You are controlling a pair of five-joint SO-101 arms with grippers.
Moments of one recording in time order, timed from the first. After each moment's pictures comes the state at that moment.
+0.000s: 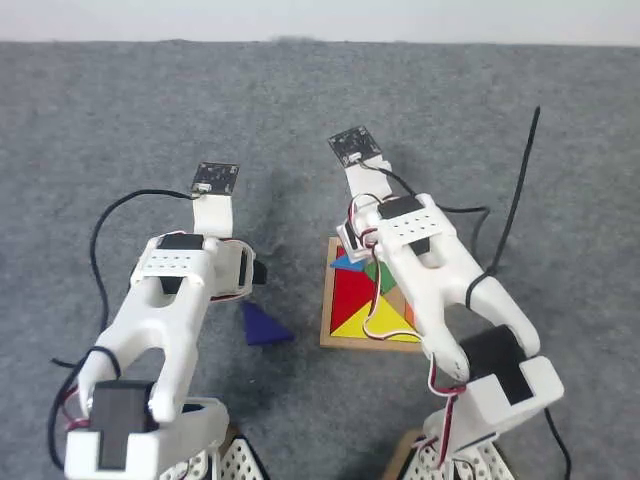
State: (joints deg) left arm -5.4 -10.7 51.6 50.3 2.4; right arm -24.5 5.5 25.7 46.5 4.0
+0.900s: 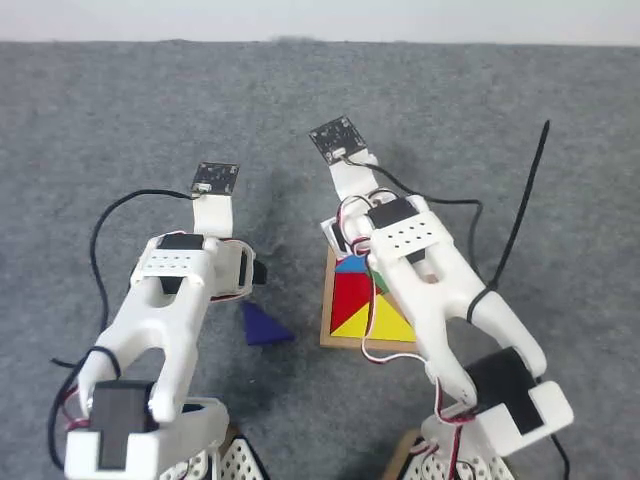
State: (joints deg) left arm -5.4 -10.7 51.6 50.3 2.4; right arm -28.4 -1.2 26.1 46.7 4.0
